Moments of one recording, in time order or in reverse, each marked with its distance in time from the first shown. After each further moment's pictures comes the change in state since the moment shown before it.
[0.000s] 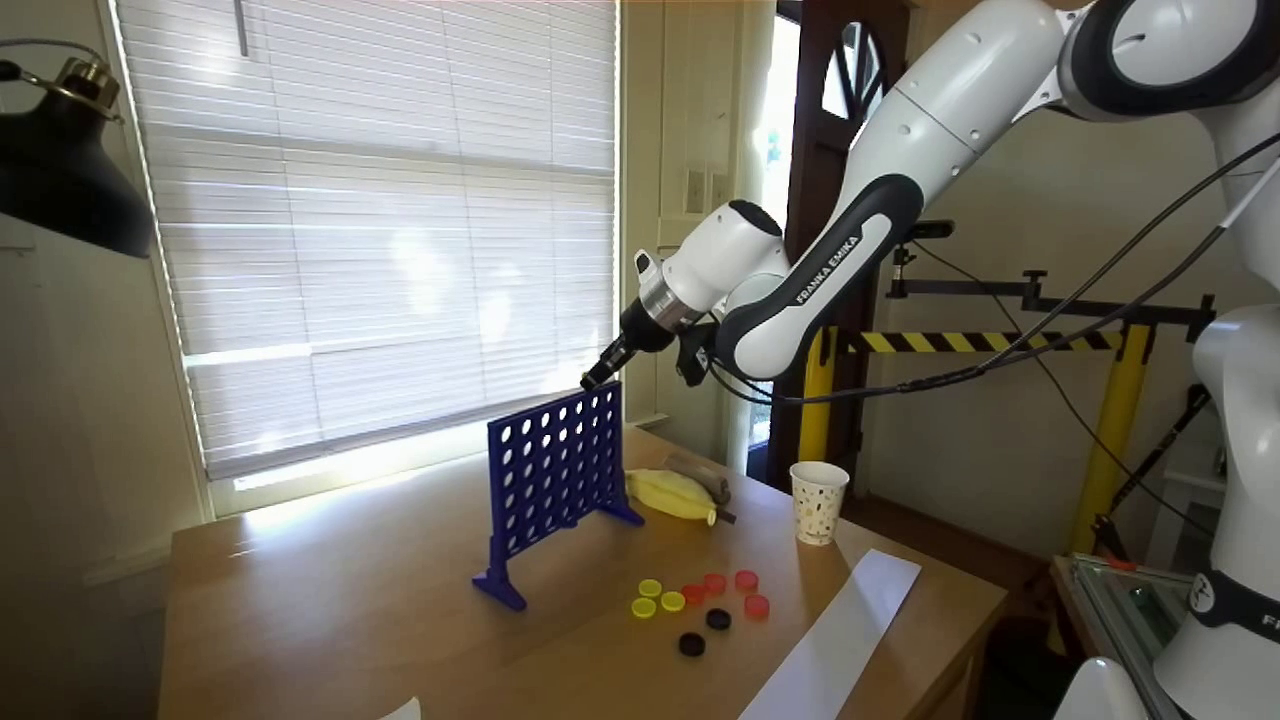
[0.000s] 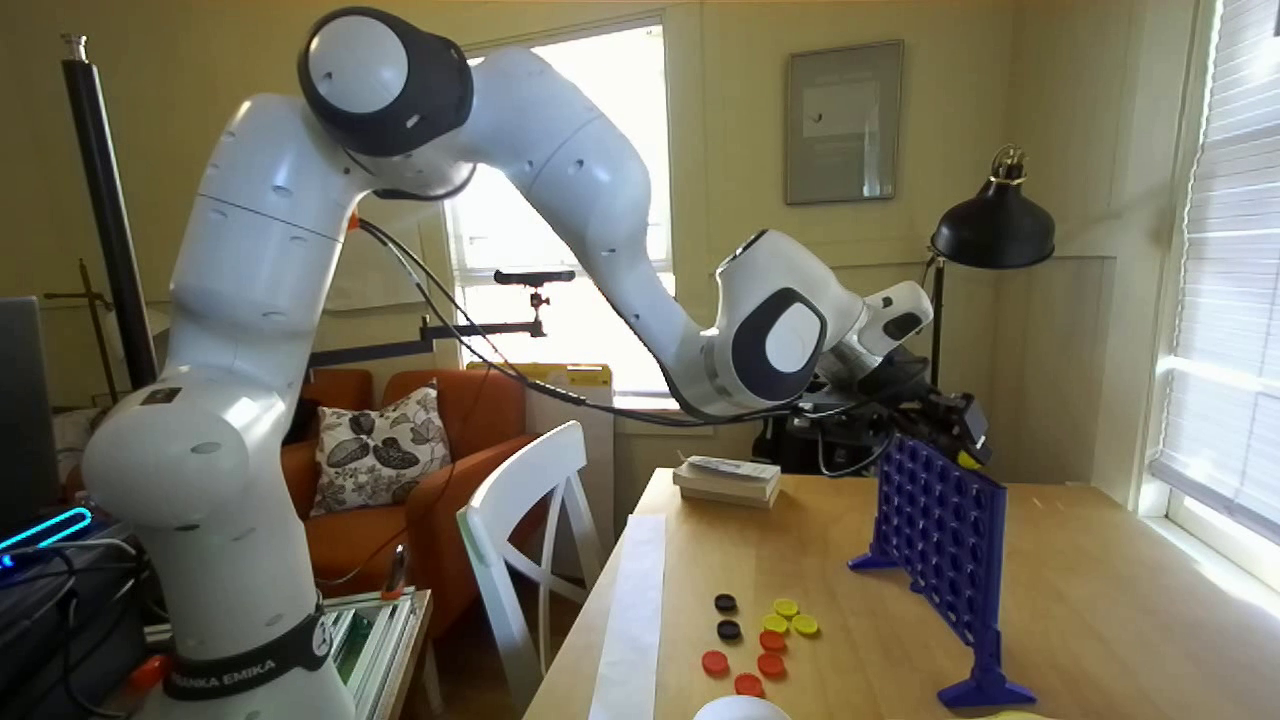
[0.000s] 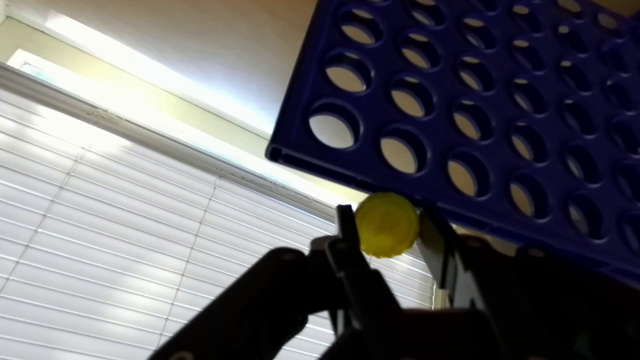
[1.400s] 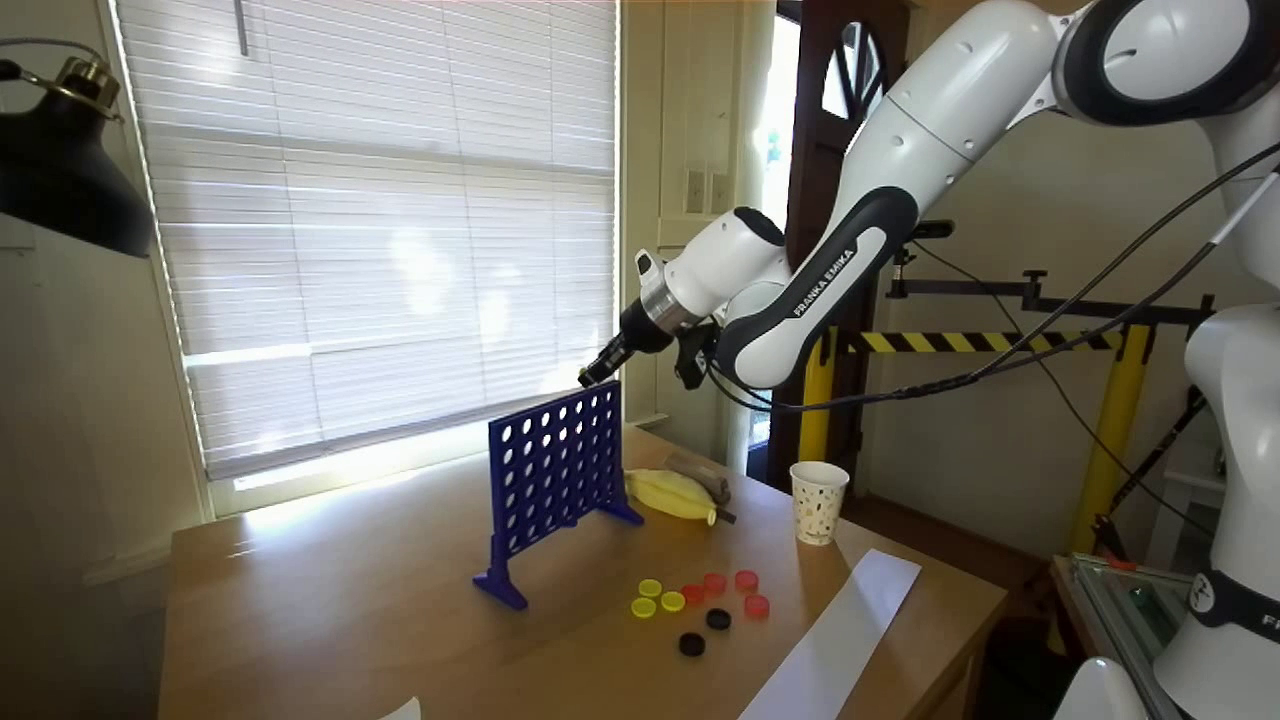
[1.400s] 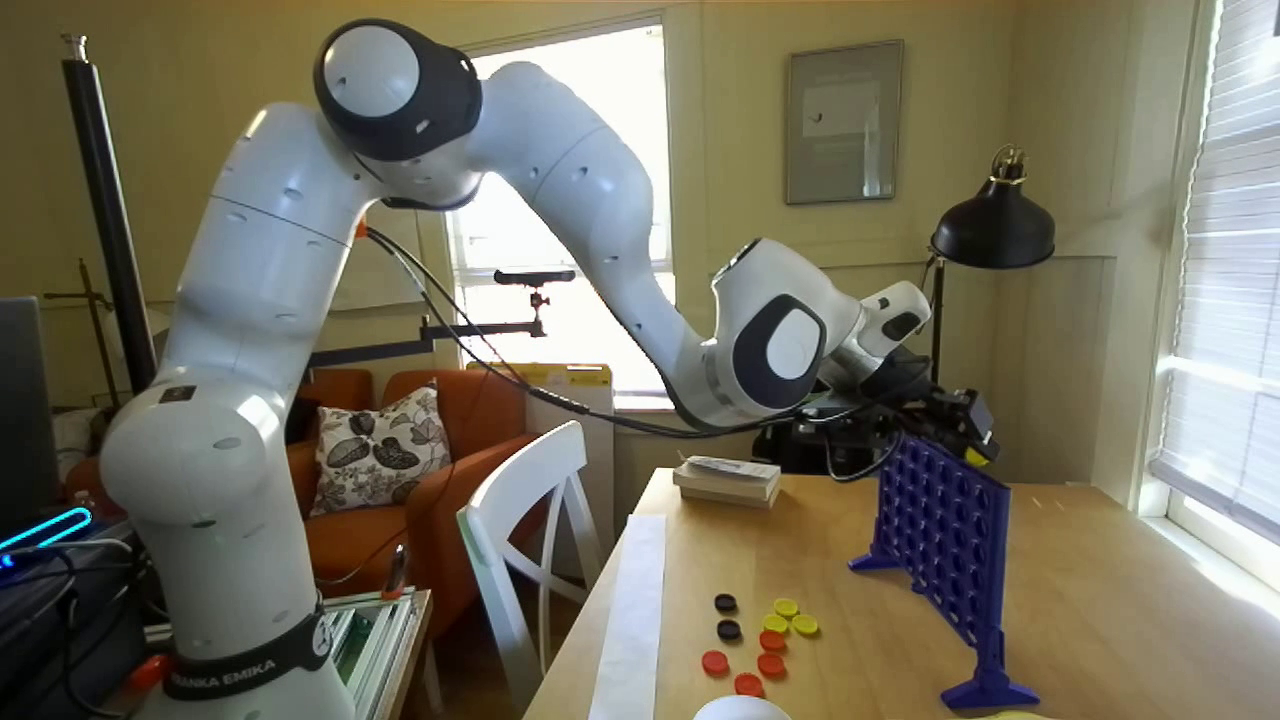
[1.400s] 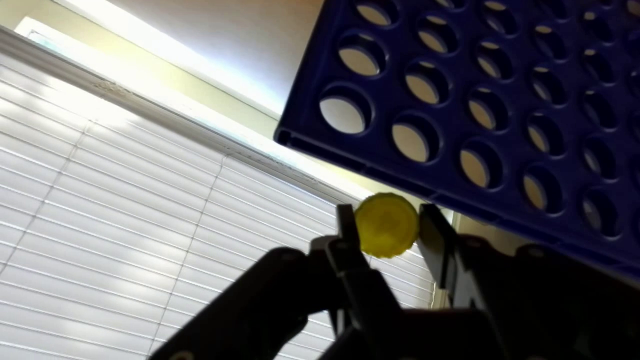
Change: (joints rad) arm 0.099 0.036 -0.118 0.000 0.002 0.077 0.003
